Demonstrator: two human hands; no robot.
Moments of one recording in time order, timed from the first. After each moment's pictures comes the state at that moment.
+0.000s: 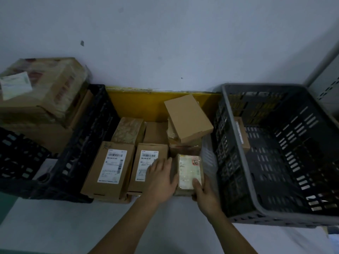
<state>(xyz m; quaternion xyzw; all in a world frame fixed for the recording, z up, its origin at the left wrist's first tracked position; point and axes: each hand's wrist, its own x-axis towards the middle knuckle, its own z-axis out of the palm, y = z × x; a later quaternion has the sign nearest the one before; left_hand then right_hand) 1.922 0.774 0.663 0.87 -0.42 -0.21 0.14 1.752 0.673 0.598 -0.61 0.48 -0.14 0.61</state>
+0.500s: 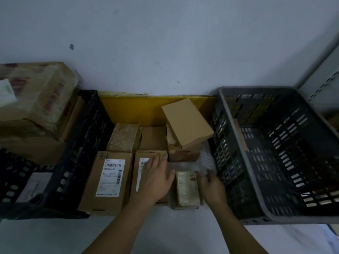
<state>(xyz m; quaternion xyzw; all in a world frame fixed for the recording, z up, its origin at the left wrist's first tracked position) 1.971 0.762 0.674 0.85 -0.47 -0.19 0.14 1.780 0.638 0.604 -0.70 0.58 -0.12 0.40</state>
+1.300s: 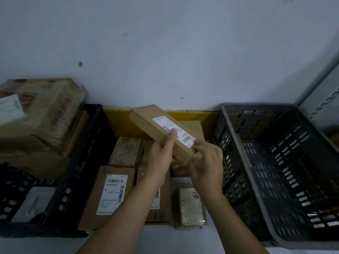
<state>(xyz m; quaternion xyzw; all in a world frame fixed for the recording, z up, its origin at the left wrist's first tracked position) 1.988 0.712 0.801 0.58 -0.17 -0.38 0.70 1.855 0.627 0.734 -0.83 0.30 -0.44 0.16</state>
